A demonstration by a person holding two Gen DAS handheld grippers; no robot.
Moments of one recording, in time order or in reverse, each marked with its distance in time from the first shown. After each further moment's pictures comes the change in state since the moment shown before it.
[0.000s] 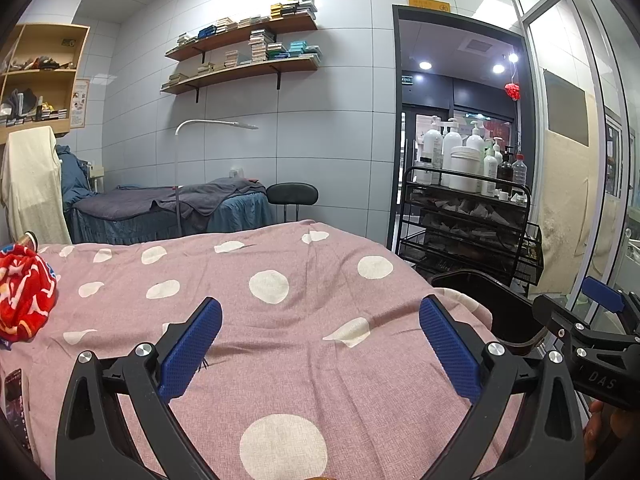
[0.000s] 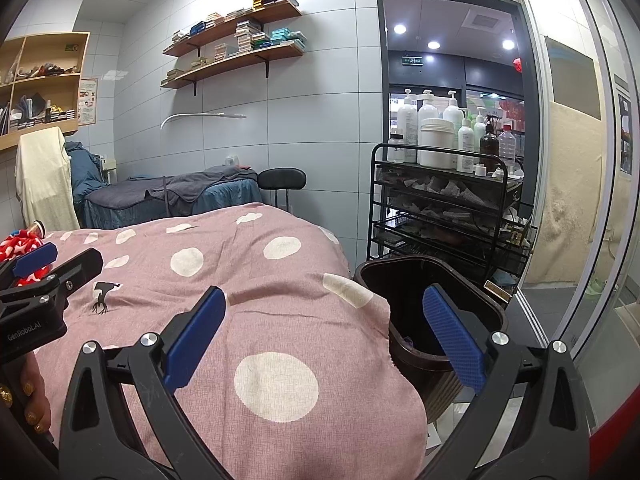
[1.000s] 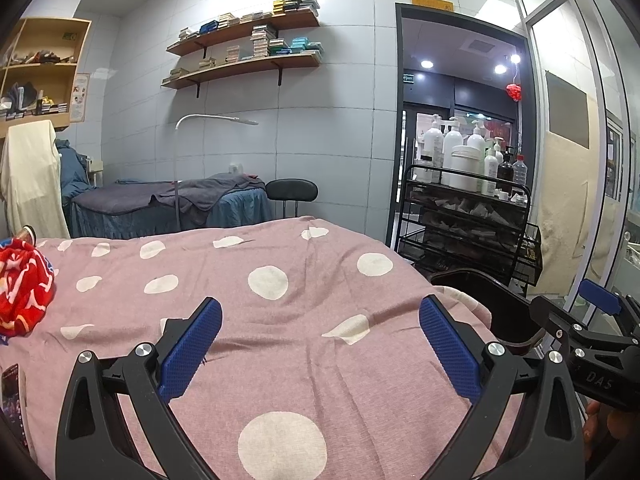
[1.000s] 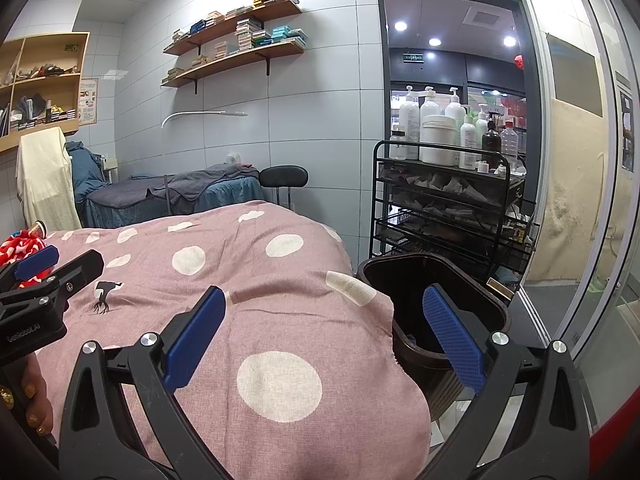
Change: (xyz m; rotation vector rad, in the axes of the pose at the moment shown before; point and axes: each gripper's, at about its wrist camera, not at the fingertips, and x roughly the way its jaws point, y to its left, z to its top) left arm 0.003 -0.001 -0.002 -0.010 0.018 -0.002; right arm 0.004 -0.002 0.000 0.000 0.012 0.013
